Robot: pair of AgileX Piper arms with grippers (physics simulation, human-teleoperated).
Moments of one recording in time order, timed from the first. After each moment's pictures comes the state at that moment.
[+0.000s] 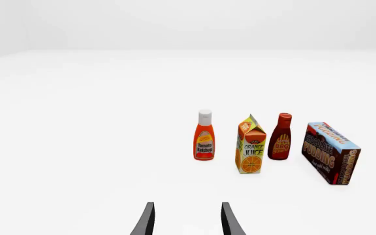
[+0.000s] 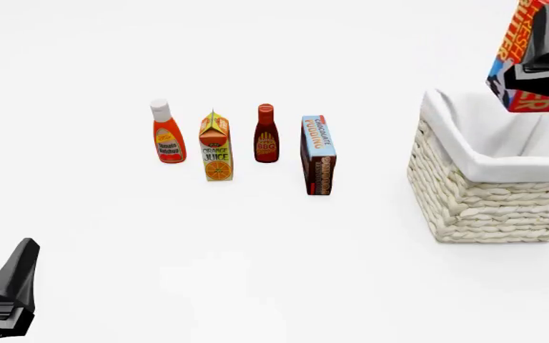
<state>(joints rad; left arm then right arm) 0.00 0.01 0.00 0.00 0.00 -0.08 1.31 -0.62 -1.20 -0.04</state>
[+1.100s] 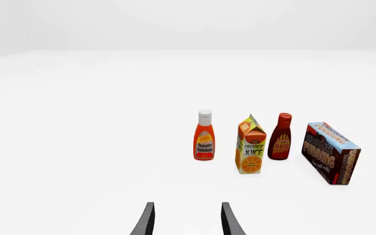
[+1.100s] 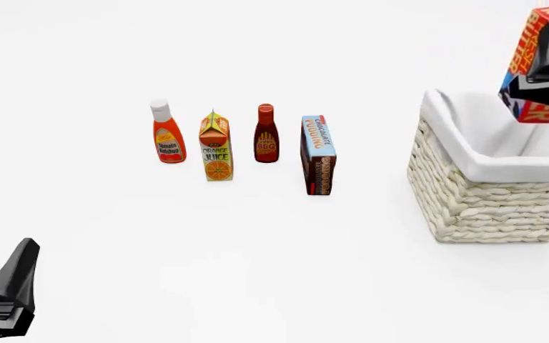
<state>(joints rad) 0.00 0.01 0.00 0.00 0.00 -0.14 1.36 -0.61 -1.21 -0.07</state>
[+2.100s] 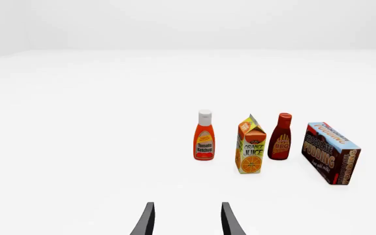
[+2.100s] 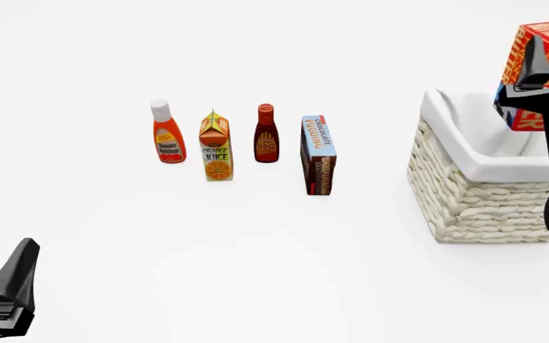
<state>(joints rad) 0.00 0.01 0.00 0.00 0.00 -0.15 1.43 -0.62 -1.21 -0.10</state>
